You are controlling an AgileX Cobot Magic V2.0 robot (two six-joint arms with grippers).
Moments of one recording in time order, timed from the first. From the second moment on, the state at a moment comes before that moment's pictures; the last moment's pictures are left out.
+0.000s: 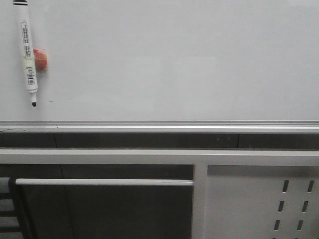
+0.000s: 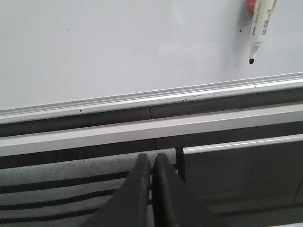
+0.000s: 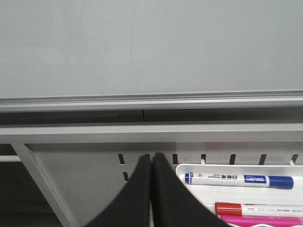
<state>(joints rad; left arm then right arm) -0.04 -0.01 0.00 -0.12 0.33 0.24 0.02 -0.01 0.01 -0.14 0.33 0.20</state>
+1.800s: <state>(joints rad) -0.04 0.01 -0.05 -0.96 0.24 0.34 0.02 -0.01 -0.07 0.24 0.07 0.22</state>
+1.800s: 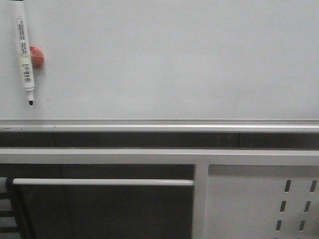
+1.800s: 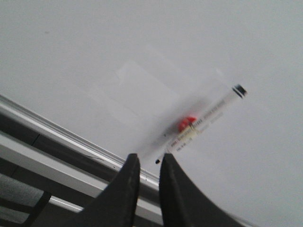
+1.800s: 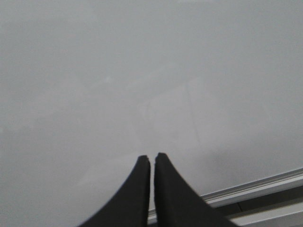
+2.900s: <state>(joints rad) -0.41 0.95 -0.47 -1.11 0.06 1.01 0.02 0.03 -0.17 0.18 0.27 0.16</state>
